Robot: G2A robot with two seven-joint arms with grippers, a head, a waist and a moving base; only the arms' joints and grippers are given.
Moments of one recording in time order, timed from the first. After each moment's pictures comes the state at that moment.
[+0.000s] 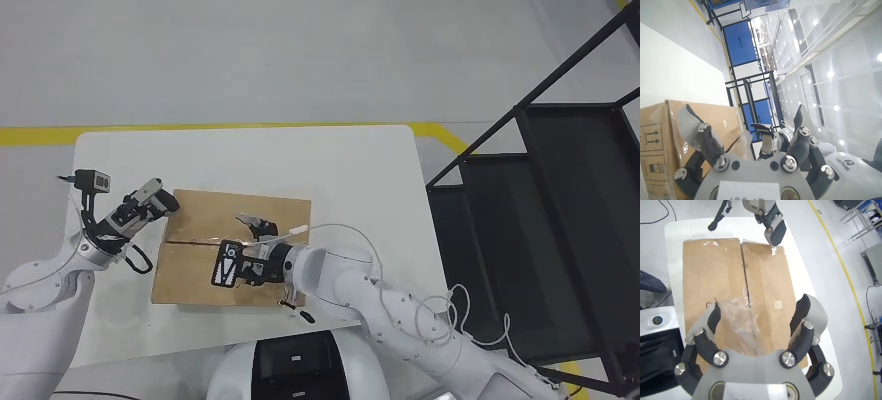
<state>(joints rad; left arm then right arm) 1.33 -0.92 -1.46 -1.45 -0.51 -0.46 -0.82 -1.15 -1.35 0.76 -1.87 -1.53 -0.42 0.66</state>
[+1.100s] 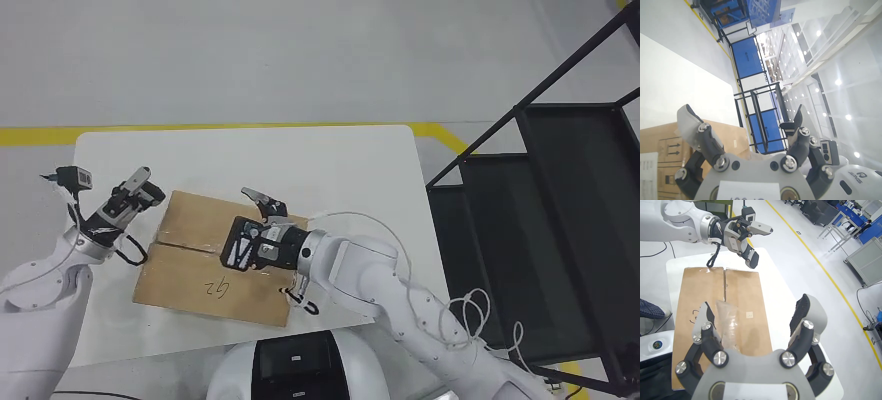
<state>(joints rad) 1.32 -0.94 -1.49 -1.41 -0.36 -0.46 -0.63 -1.20 -1.34 0.87 -1.98 -1.51 -0.39 0.54</state>
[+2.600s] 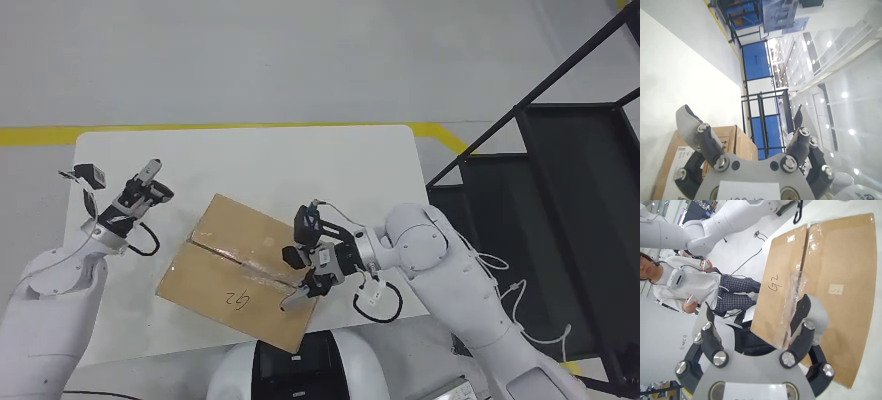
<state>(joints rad) 1.26 -0.97 -1.46 -1.34 -0.38 -0.40 -0.60 -1.15 -1.20 1.08 -1.78 -0.16 -0.55 1.27</state>
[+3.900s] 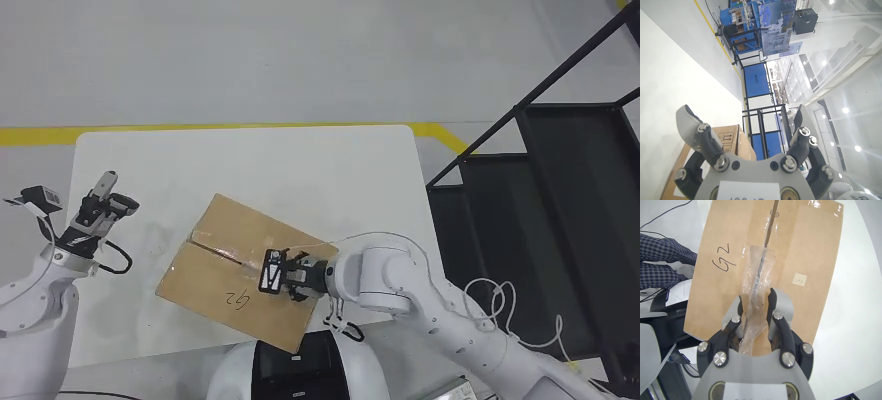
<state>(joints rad) 1.45 -0.97 -1.64 -1.48 -0.38 -0.38 -0.57 -1.18 -1.13 0.81 -1.98 -1.07 -0.45 0.94</state>
